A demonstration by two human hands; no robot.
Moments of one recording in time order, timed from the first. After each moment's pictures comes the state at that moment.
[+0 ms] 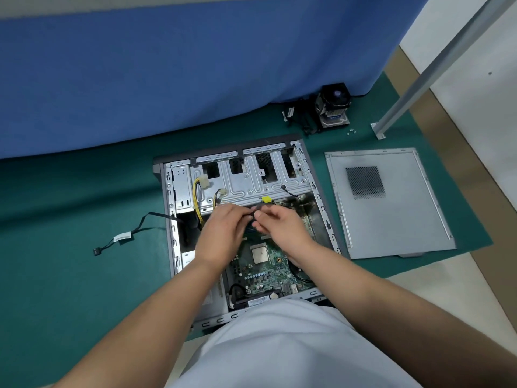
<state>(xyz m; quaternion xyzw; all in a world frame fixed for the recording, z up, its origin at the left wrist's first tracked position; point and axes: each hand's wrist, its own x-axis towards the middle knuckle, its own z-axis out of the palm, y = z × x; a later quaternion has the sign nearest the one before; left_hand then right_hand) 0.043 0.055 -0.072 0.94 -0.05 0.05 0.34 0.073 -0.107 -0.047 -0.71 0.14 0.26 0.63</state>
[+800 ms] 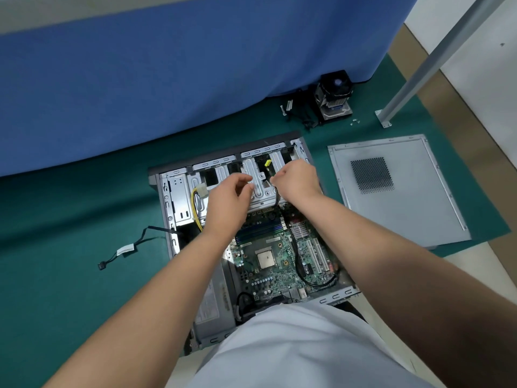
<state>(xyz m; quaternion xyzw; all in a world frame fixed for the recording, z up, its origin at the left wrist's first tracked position) 0.118 0.044 -0.041 0.86 0.11 -0.03 0.49 0.178 -0.105 -0.006 -0.92 0.15 0.18 0.31</state>
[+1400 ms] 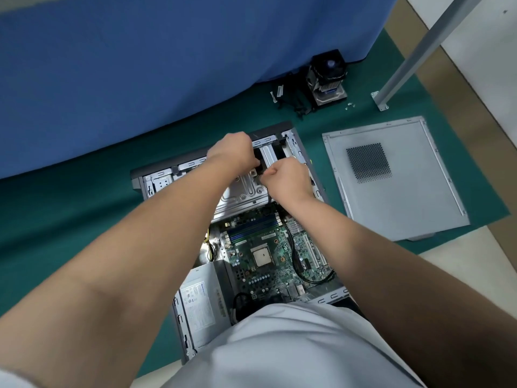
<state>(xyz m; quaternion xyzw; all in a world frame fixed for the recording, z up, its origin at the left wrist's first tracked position) 0.245 0.021 -0.020 0.96 0.01 -0.26 0.14 0.177 -0.103 -0.020 -0.92 0.15 0.17 0.33</state>
